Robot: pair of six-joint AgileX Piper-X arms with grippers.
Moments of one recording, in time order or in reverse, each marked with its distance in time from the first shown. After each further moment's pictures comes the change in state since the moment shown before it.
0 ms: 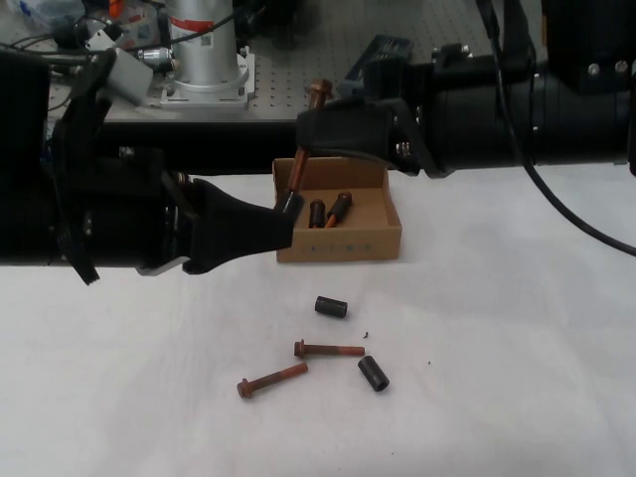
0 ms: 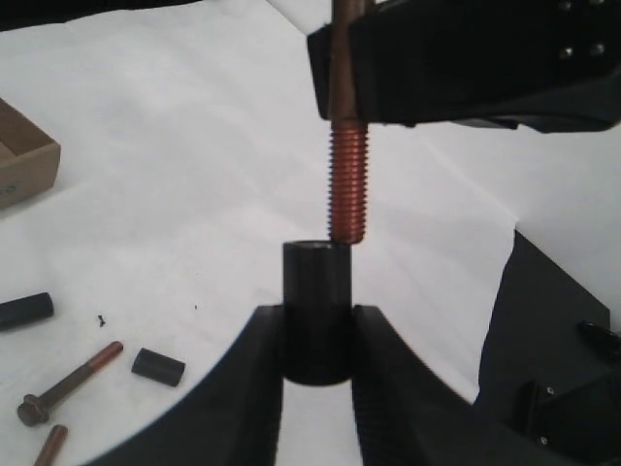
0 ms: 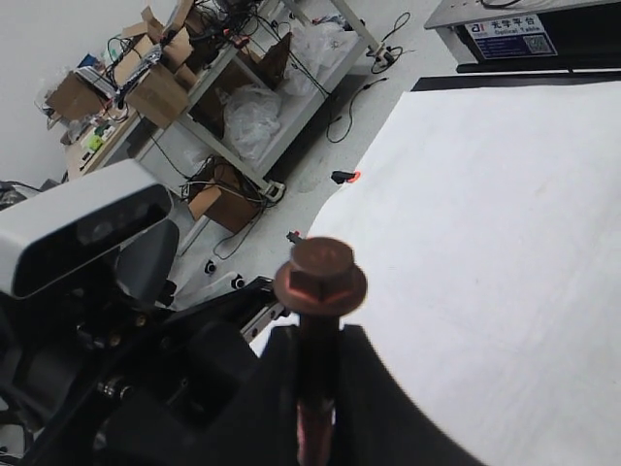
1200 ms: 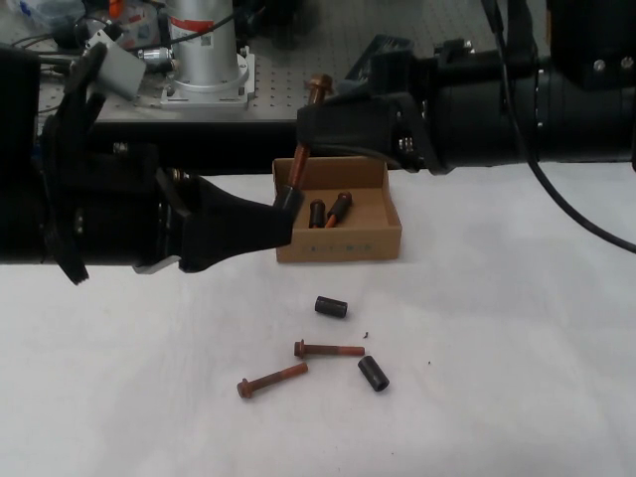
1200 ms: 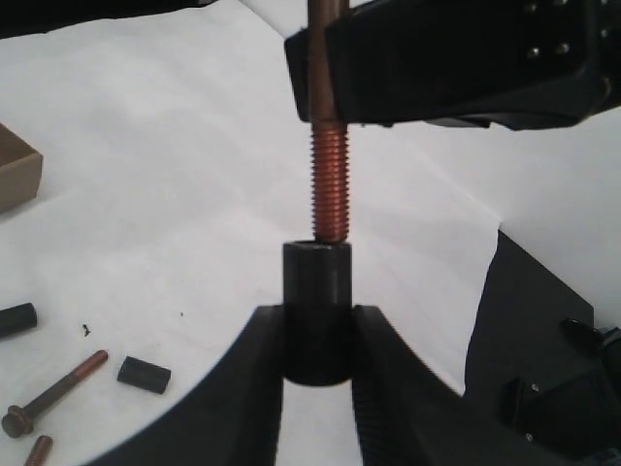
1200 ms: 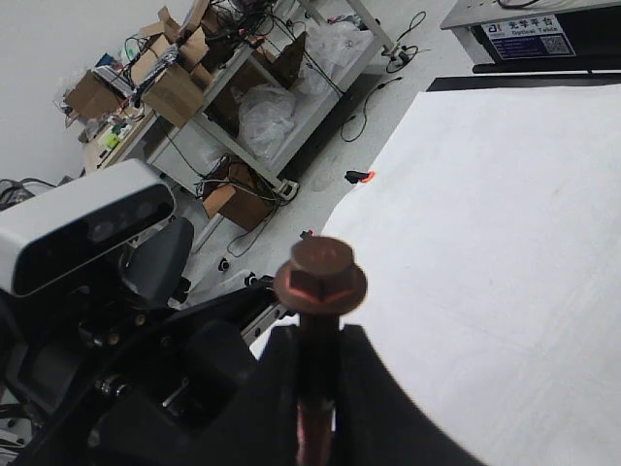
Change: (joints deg) left arm 0.0 -0.6 0.1 -0.4 1.7 0.0; right arm -0.7 0.0 0.0 -0.3 -1.9 0.3
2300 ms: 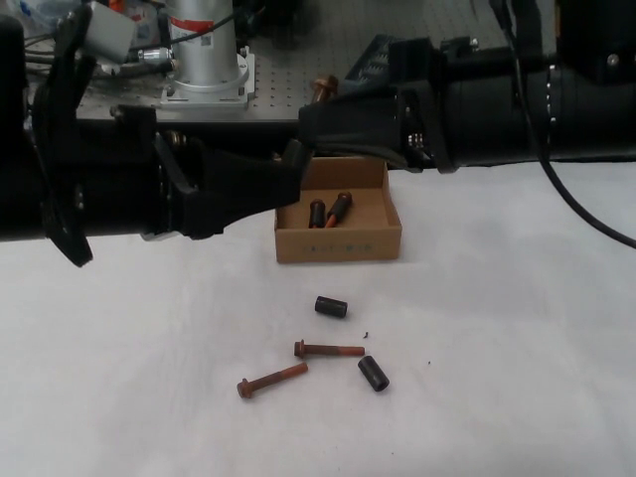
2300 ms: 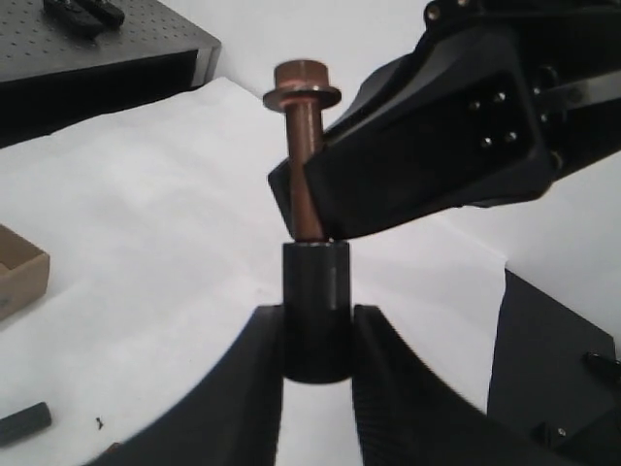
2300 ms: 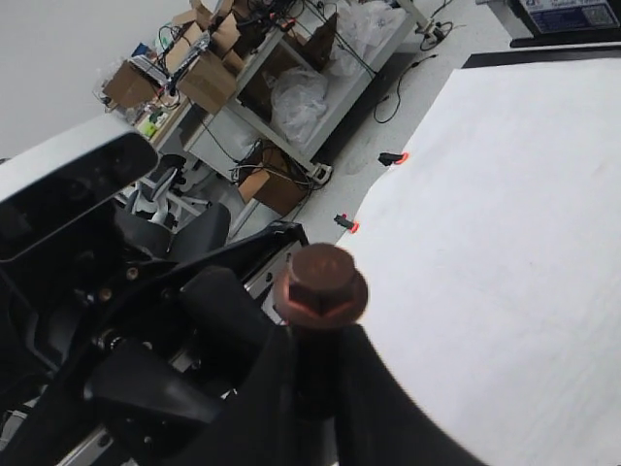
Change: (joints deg) left arm 0.0 -0.5 0.2 -8.5 -0.6 0.0; right arm -1.3 0.0 -0.1 0.3 -6.7 1.1
